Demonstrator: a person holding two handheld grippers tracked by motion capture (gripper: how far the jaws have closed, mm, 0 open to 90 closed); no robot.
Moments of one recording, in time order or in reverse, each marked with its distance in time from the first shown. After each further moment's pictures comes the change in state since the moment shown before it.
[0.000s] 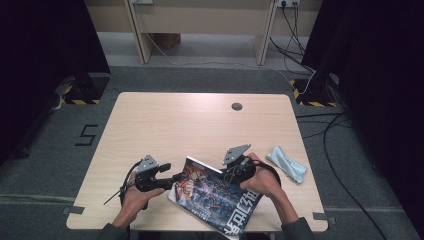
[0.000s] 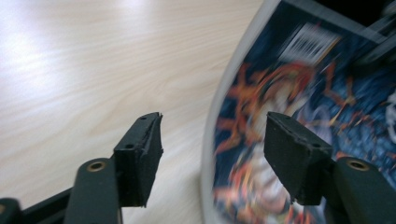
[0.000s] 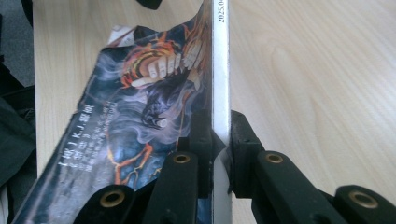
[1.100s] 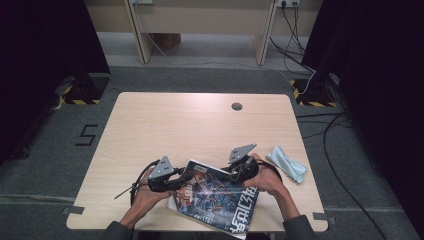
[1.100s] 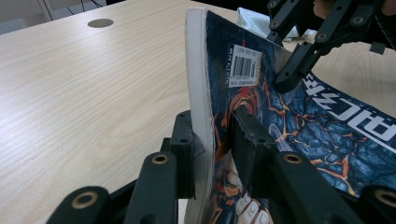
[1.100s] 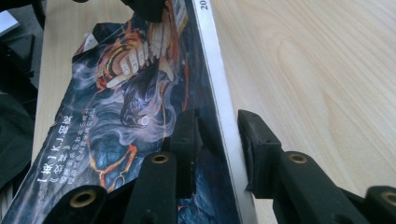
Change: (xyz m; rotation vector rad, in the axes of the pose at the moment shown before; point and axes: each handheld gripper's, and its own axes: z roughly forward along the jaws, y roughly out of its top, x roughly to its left) left arm -0.029 0.015 0.024 -0.064 -0.159 0.266; right arm -0.019 -0.023 0.015 -0.071 0.098 0.028
